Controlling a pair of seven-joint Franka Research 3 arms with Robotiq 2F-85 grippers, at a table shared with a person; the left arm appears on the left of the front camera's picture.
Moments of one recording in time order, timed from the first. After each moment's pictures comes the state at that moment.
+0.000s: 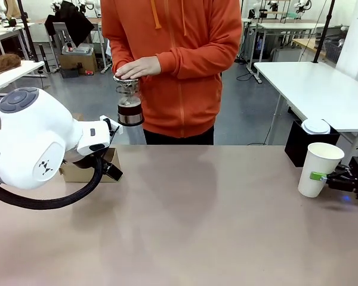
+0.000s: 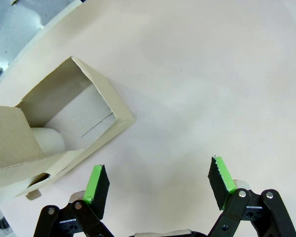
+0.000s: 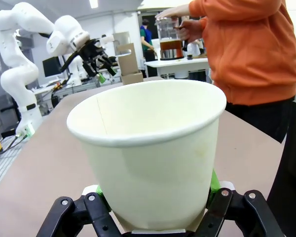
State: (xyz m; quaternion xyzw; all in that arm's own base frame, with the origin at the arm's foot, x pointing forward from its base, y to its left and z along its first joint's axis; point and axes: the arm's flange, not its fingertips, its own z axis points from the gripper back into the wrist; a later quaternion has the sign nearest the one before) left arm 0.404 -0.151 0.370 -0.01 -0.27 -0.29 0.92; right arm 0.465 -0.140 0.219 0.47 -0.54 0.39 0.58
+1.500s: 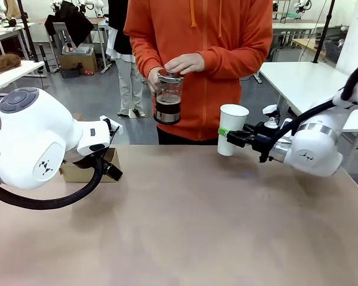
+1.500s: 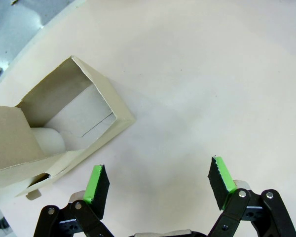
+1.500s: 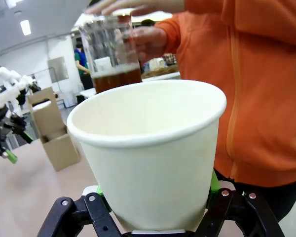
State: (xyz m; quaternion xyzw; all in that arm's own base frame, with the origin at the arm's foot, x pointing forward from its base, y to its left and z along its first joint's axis) left arm 0.404 -0.151 0.370 -0.01 -0.27 -0.29 0.92; right arm 0.566 0.135 0.271 0.39 -0.61 0.27 0.64
